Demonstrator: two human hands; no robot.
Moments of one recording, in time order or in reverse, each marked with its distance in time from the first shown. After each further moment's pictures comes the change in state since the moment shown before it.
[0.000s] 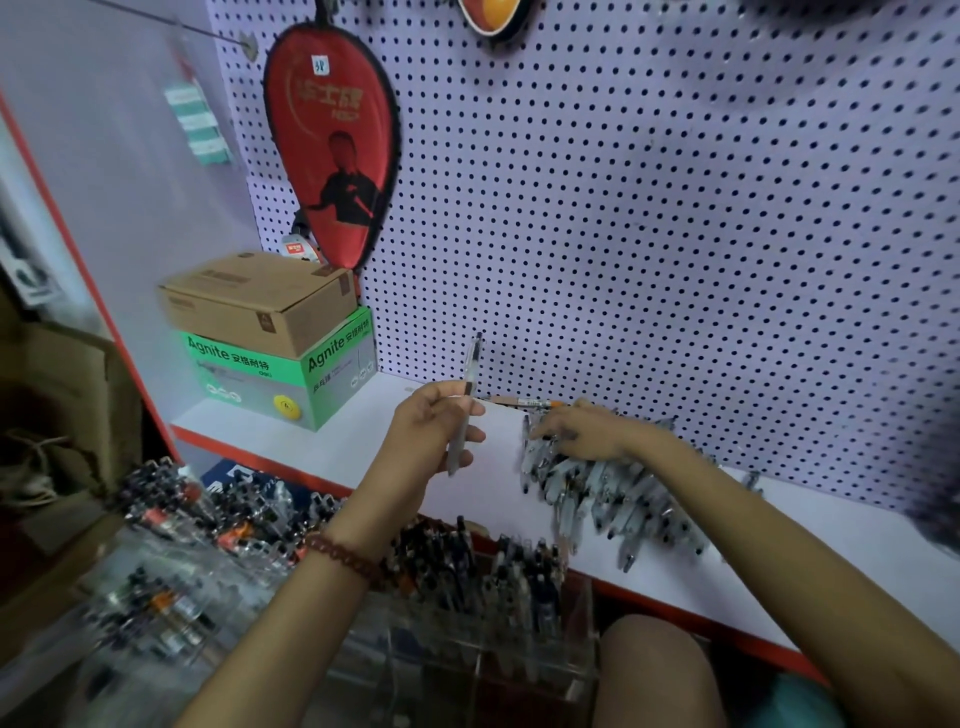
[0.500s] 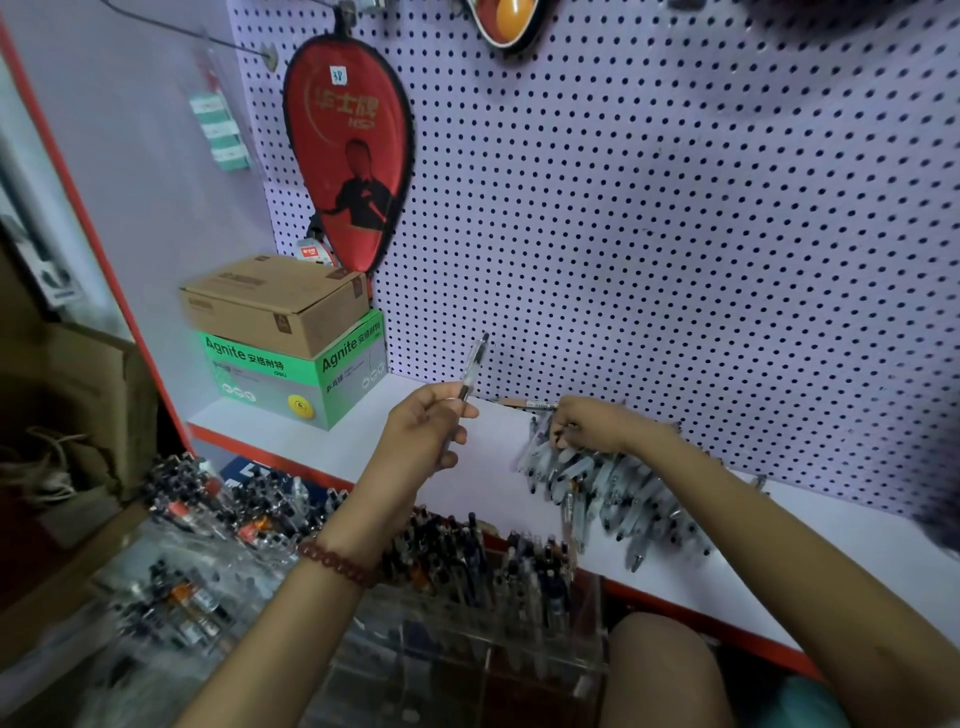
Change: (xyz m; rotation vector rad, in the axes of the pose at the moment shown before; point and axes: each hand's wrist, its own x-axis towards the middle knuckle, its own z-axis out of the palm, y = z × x) left_hand -0.015 0.008 -0.011 0.004 0.048 -0.003; right_hand 0.007 -0.001 -0.004 0.027 0.109 0.000
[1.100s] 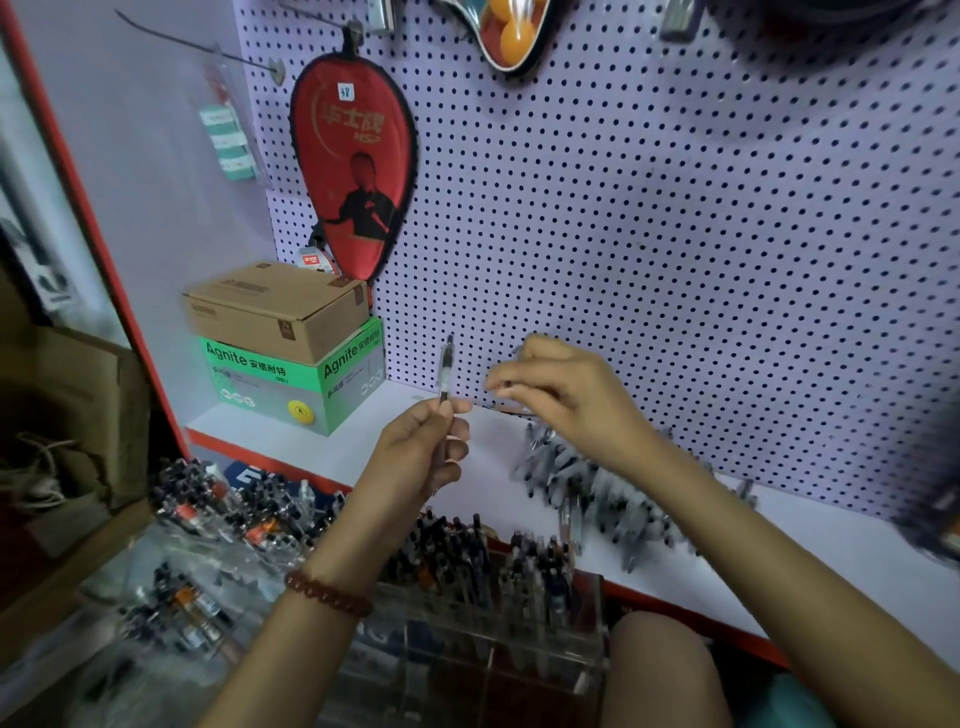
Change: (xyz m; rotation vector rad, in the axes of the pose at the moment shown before) left_hand -0.019 0.006 -0.008 -0.254 -0.089 -0.020; right_hand -0.083 -0.116 -0.053 0.262 0.769 -0.524
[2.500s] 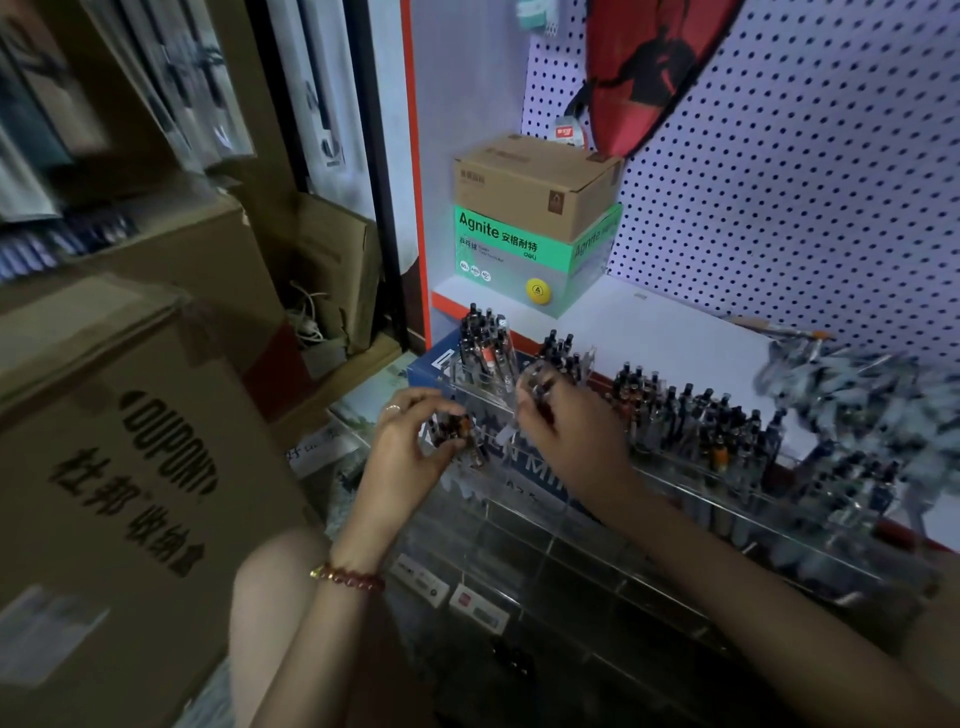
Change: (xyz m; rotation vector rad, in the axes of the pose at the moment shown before) left_hand -0.126 -0.041 -0.259 1.000 0.390 0.287; right_hand -0.006 -0.144 0.246 0.100 -0.110 0.282
